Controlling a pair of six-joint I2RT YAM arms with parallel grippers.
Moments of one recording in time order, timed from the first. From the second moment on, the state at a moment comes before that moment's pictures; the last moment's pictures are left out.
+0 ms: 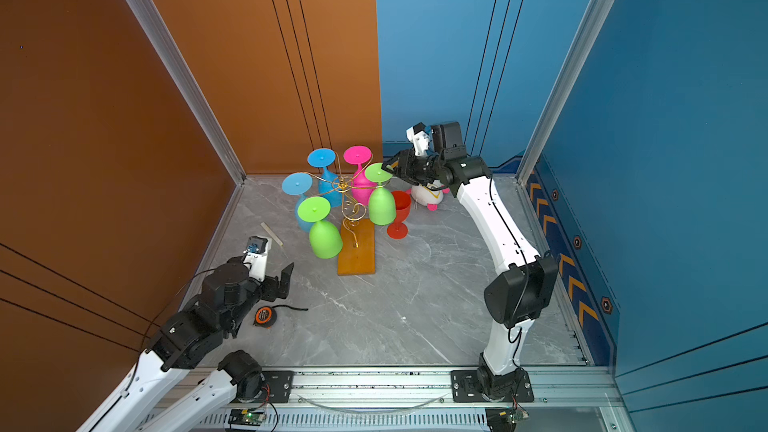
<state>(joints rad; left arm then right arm) -0.55 0.56 0.73 -0.68 -0.41 -0.08 0.32 1.82 1.98 -0.71 -0.67 0.60</state>
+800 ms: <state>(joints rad) -0.46 0.56 0.72 -0.66 -0.35 -0.10 0.32 1.82 1.97 -0.69 -0.69 0.62</state>
